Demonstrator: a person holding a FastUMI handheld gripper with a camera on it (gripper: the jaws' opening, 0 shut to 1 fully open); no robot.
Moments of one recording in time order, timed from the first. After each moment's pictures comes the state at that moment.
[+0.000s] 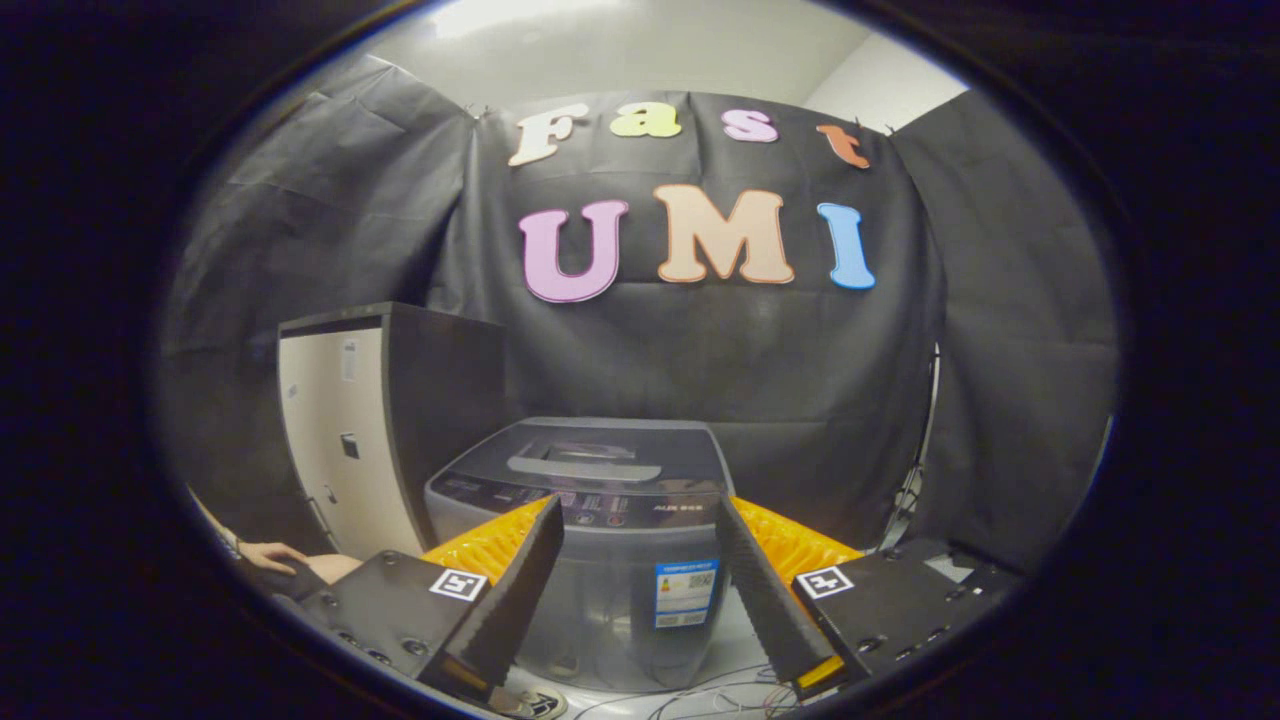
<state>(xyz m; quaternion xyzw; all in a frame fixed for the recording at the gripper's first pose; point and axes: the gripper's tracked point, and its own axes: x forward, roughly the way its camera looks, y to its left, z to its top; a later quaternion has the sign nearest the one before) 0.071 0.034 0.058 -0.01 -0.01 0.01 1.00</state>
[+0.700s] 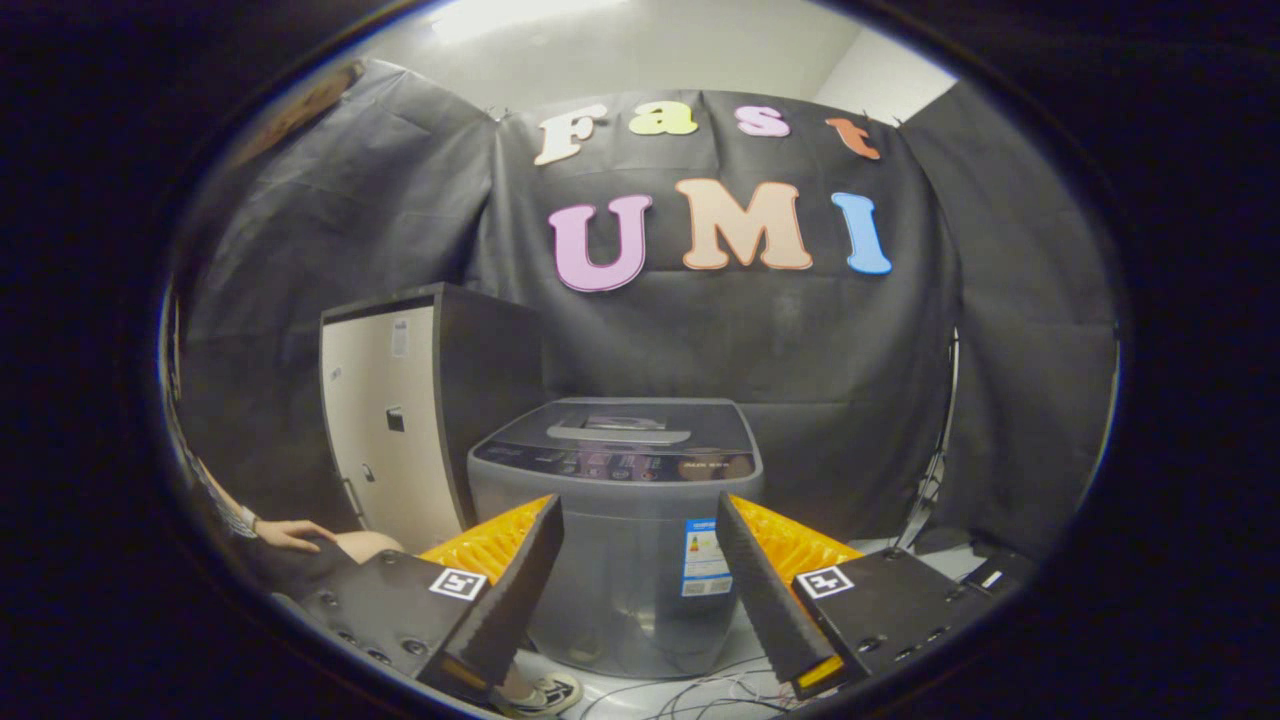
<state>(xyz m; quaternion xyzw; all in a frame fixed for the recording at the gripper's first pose) 0.039 0.035 -0.004 0.01 -0.02 0.04 1.00</state>
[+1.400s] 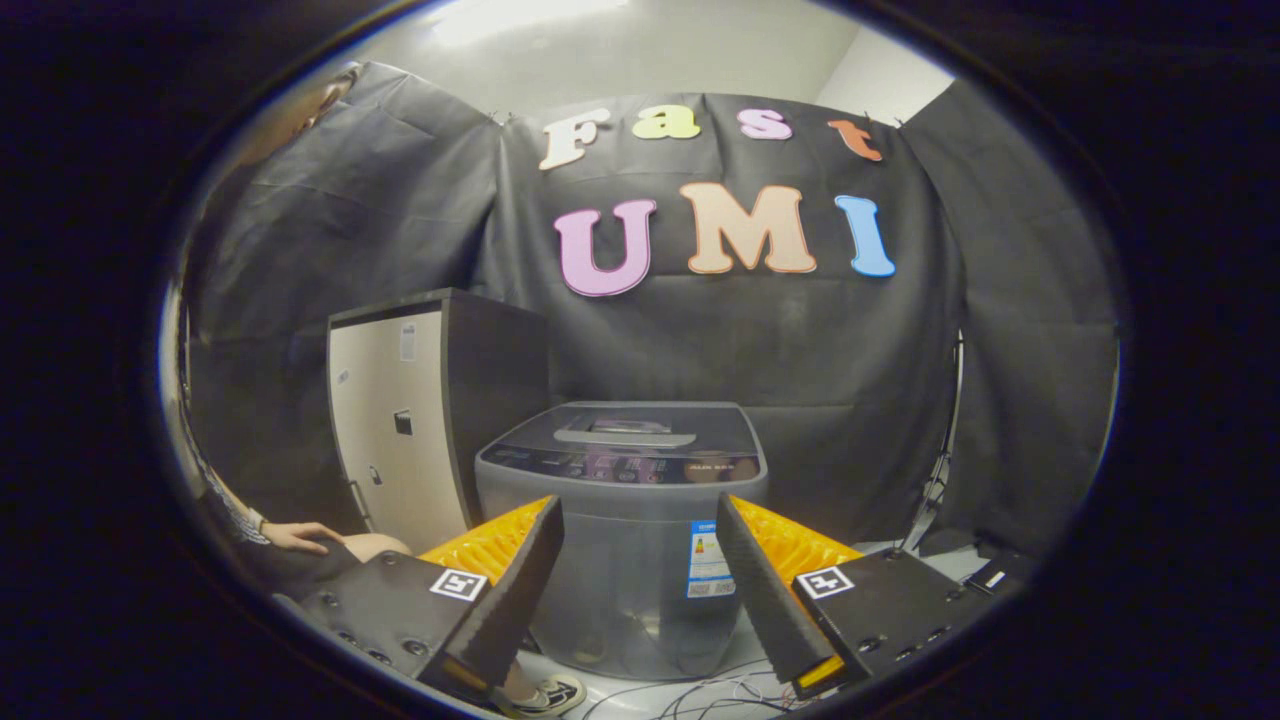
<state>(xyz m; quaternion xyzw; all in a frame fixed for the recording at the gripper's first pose) 0.034 0.035 -0.008 0.00 -0.02 0.05 1.00</state>
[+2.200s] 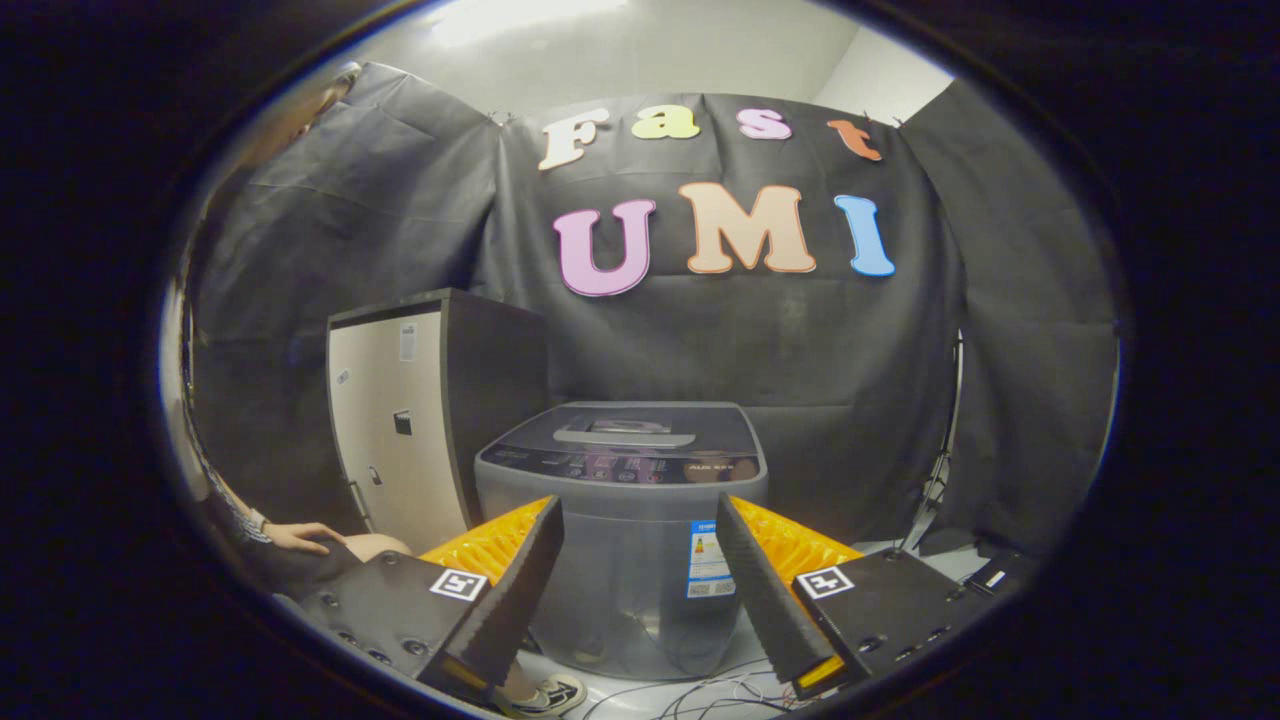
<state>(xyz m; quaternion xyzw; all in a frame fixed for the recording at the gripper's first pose) 0.029 0.032 -0.008 0.00 -0.01 0.05 1.00</state>
